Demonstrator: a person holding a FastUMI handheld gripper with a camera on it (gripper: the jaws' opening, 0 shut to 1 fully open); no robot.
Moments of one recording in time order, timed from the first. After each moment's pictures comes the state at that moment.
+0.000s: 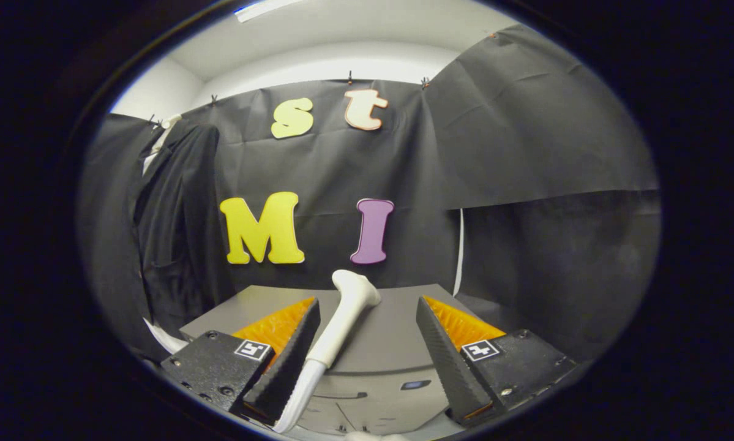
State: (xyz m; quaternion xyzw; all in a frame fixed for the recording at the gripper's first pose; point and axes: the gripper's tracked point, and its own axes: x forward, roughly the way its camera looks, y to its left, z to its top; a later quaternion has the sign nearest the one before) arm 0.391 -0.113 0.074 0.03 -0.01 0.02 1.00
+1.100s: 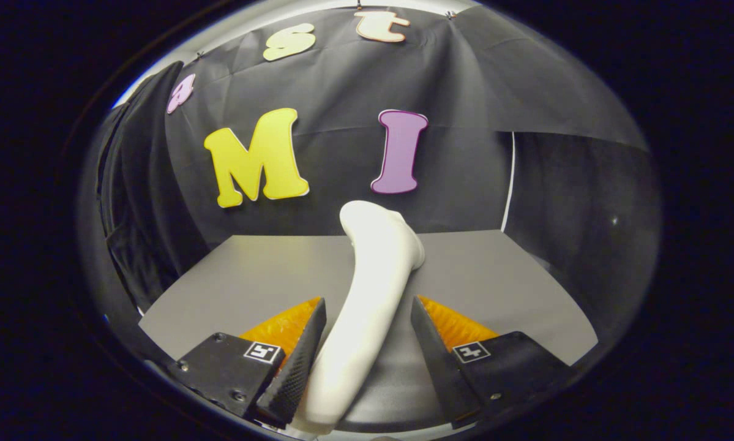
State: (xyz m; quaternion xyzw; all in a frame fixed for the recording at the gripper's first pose) arm 0.520 -0.070 -0.008 0.03 0.17 0.07 0.98
